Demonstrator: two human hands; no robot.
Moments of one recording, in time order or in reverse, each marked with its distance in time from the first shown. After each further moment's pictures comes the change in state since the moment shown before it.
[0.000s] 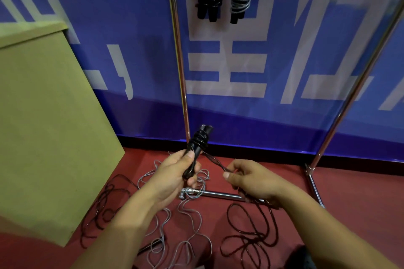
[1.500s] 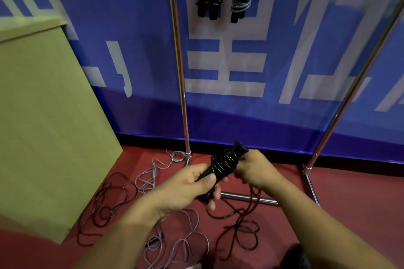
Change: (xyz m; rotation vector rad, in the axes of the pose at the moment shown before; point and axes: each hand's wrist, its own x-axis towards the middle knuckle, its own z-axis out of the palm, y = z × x) left_hand -0.017 -0.005 0.012 0.315 -0.434 0.037; right_hand 0.009 -0.010 -0.007 -0.044 0.237 -0.022
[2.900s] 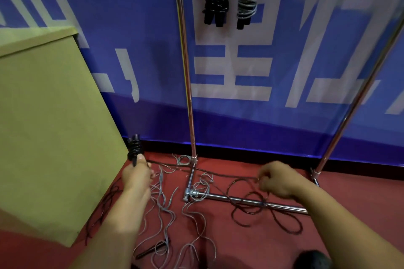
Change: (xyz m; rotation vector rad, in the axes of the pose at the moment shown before) left_hand 0.002 -0.048 -0.099 -0.306 1.455 -0.207; right_hand -0.004 0.025 -0.036 -0.573 -0.063 0.124
